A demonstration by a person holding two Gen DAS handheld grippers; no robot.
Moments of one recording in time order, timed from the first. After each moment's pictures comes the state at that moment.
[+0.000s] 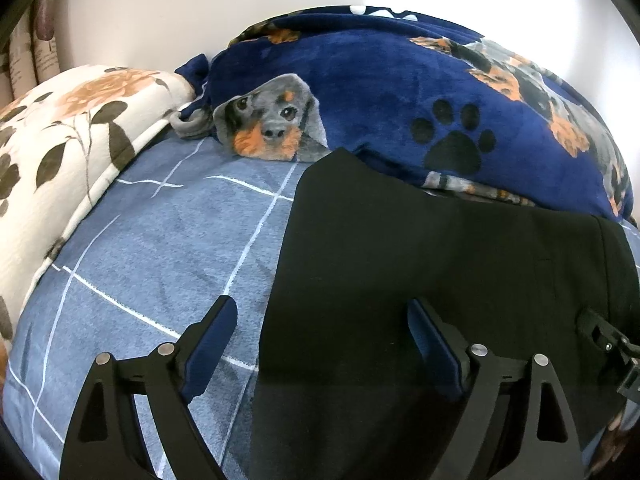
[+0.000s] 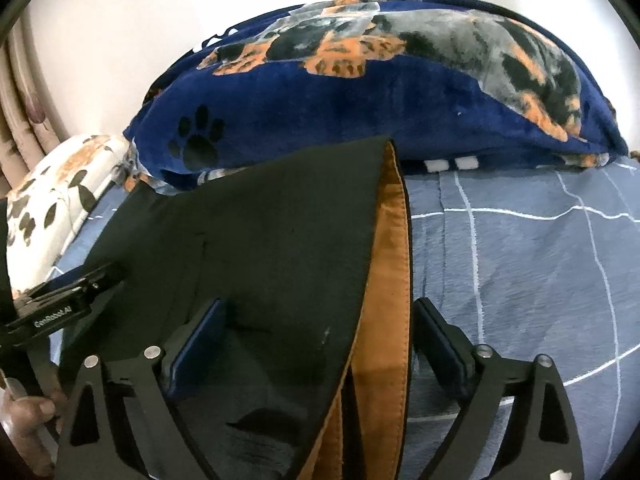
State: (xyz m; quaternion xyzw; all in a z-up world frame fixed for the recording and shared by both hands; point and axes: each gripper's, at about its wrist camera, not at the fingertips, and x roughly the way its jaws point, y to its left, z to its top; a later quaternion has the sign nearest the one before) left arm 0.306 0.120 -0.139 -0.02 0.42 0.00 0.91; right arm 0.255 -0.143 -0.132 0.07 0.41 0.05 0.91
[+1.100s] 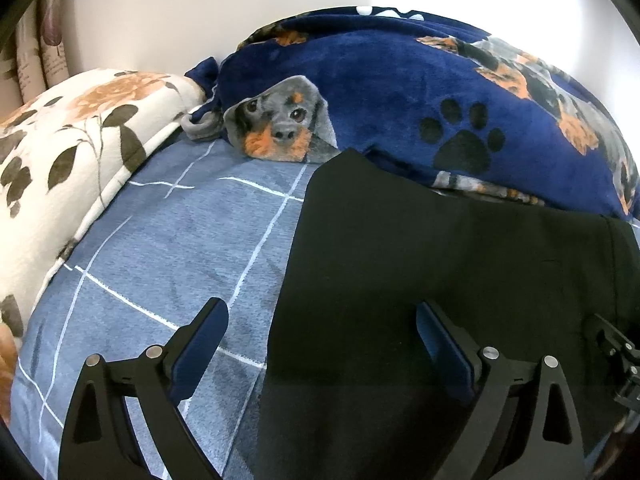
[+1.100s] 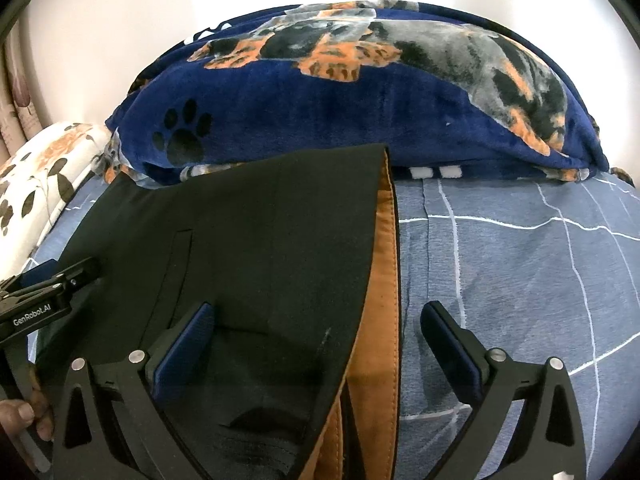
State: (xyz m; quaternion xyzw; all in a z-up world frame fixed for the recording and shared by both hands) left arm 0.304 0.117 -0.140 -0.01 0.41 0.02 0.91; right arm 0.256 -0.136 -0.131 0.03 0.41 0.02 0.91
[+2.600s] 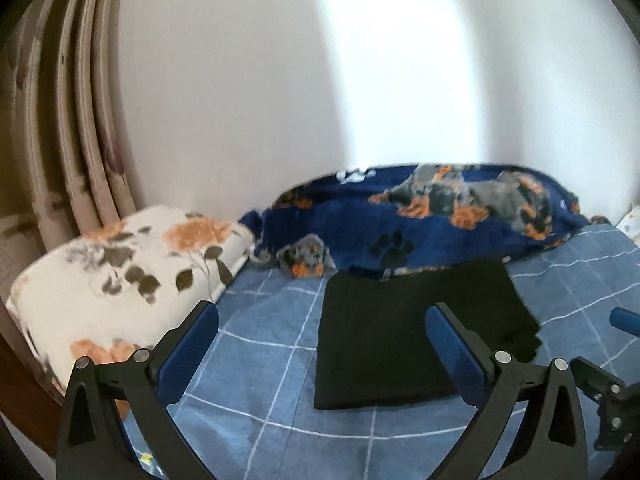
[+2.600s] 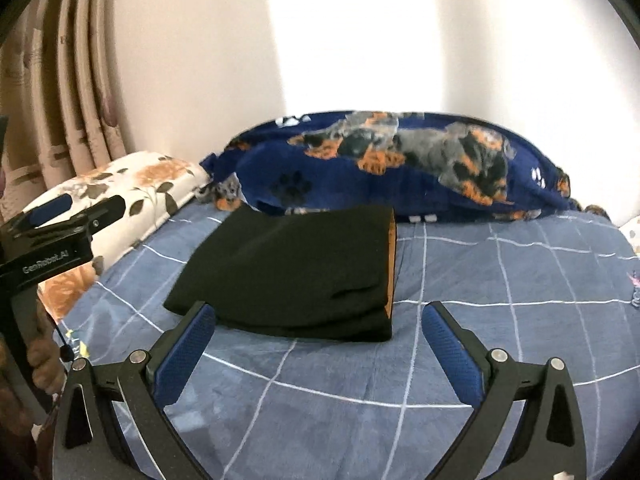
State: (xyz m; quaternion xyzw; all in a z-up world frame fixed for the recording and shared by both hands) left arm 0.088 0.083 0.029 0.08 0.21 0.03 0.97; right arm 0.066 -0.135 -0.022 0.02 0.30 0.09 0.95
